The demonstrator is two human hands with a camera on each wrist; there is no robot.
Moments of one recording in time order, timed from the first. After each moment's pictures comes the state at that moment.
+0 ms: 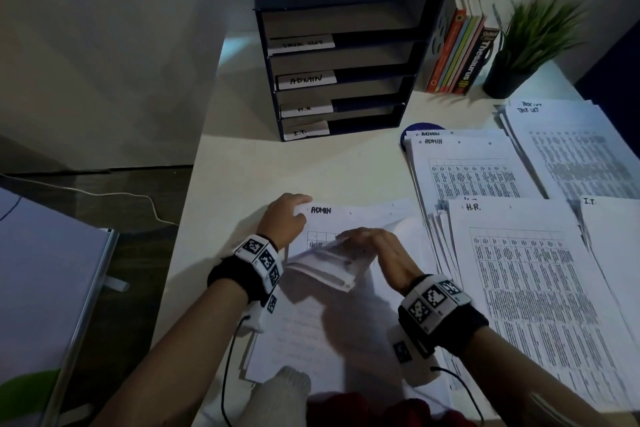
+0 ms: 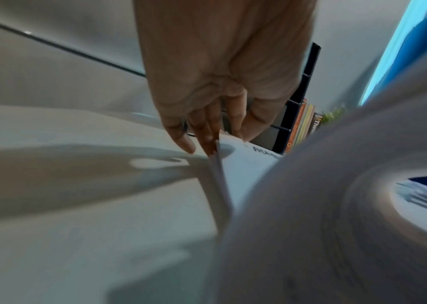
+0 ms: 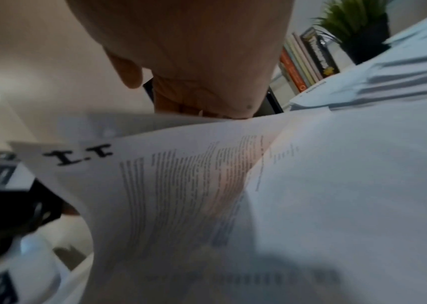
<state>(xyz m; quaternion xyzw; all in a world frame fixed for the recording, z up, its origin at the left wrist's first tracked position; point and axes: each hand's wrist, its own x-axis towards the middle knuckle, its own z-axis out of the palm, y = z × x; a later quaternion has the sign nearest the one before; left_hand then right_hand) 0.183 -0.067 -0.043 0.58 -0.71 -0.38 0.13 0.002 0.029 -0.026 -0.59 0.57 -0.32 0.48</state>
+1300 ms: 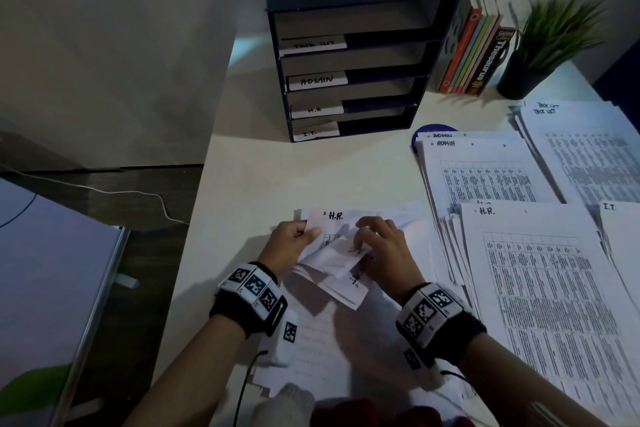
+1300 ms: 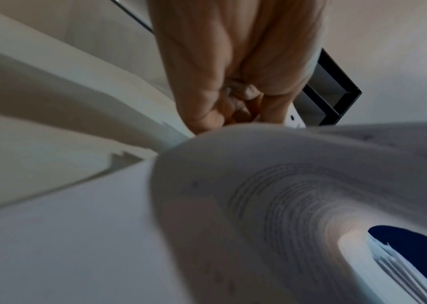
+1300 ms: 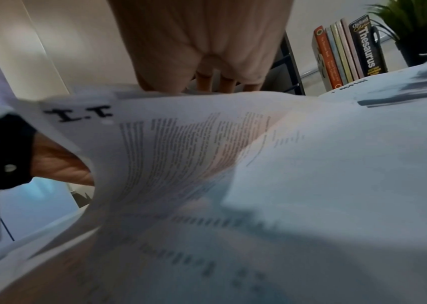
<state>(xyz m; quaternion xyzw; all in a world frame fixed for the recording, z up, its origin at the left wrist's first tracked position) 0.195 -0.034 -0.053 0.55 -0.54 -0.60 0.25 0.013 0.025 -0.056 -0.74 0.57 -0.32 0.14</state>
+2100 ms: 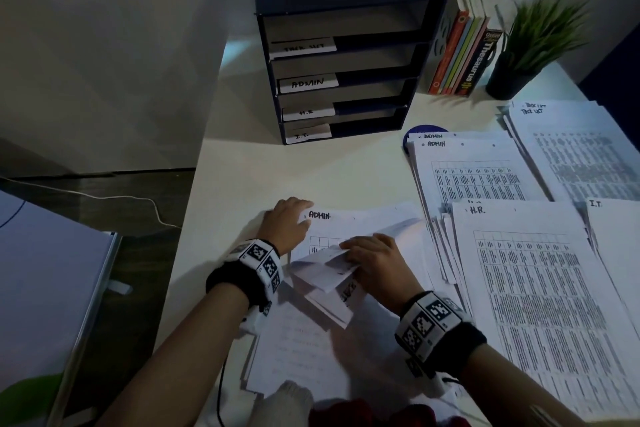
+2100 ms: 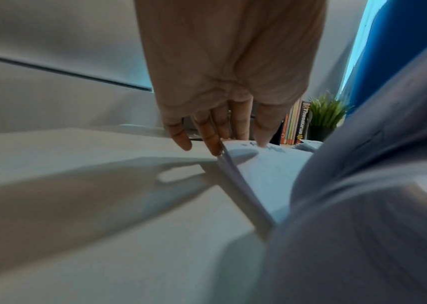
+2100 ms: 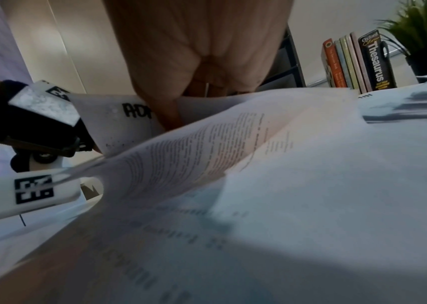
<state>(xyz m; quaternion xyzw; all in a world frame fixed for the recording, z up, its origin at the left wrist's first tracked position) 0.186 -0.069 -0.045 0.56 -0.78 -0.29 0.03 0.010 0.035 -0.058 -0.79 0.54 -0.27 0.09</state>
